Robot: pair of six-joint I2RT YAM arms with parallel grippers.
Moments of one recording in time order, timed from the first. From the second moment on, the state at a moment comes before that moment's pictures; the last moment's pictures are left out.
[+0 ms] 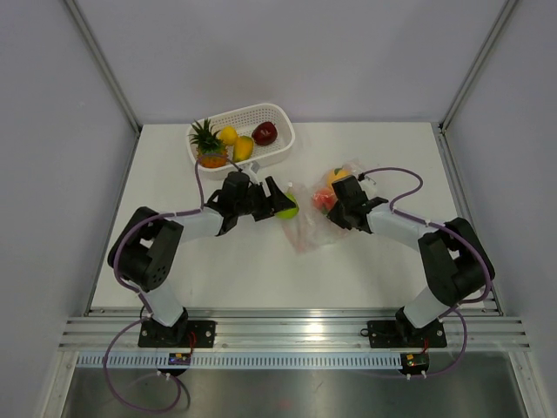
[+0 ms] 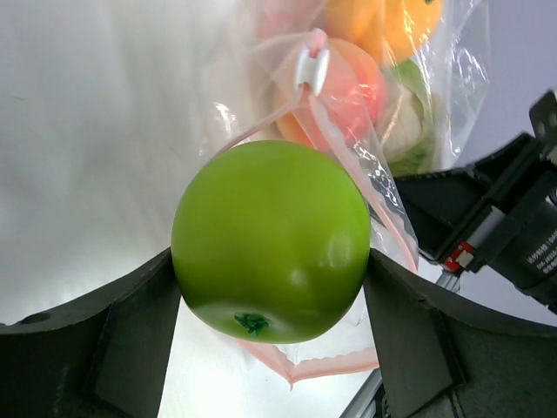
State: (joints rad) left arm -0.51 1.72 0.85 0.33 0.37 -0.85; right arm 0.50 1.60 0.90 -0.22 0.22 1.03
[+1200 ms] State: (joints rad) left arm -0.35 1.90 1.35 0.18 0.02 -0.79; right arm 0.50 1.58 0.87 -0.19 0.17 1.01
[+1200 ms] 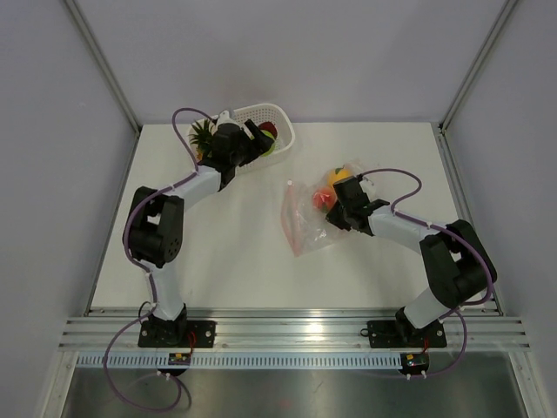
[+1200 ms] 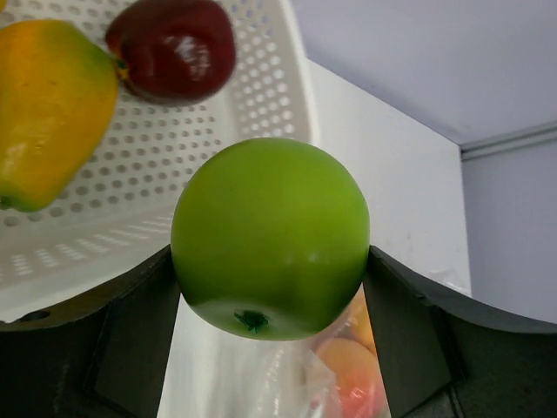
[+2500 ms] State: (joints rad) left arm -0.39 1.62 1.08 0.16 -0.06 -0.79; right arm 0.50 1.46 0.86 -0.19 0.17 0.80
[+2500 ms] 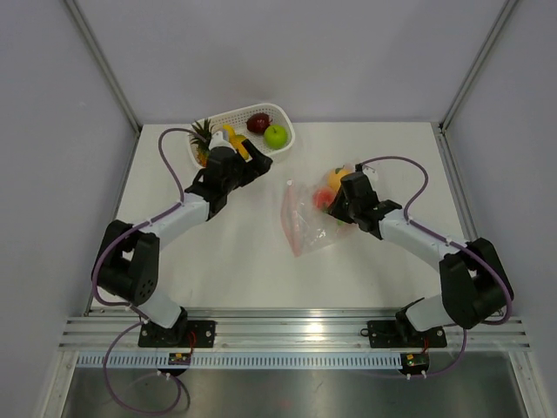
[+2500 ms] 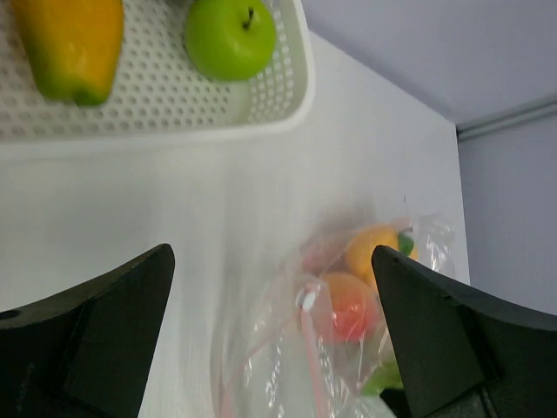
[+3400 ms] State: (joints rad) left arm -0.57 1.41 0.66 0.29 0.13 -0.84; right arm 0.49 1.26 0.88 -0.24 0.49 0.59
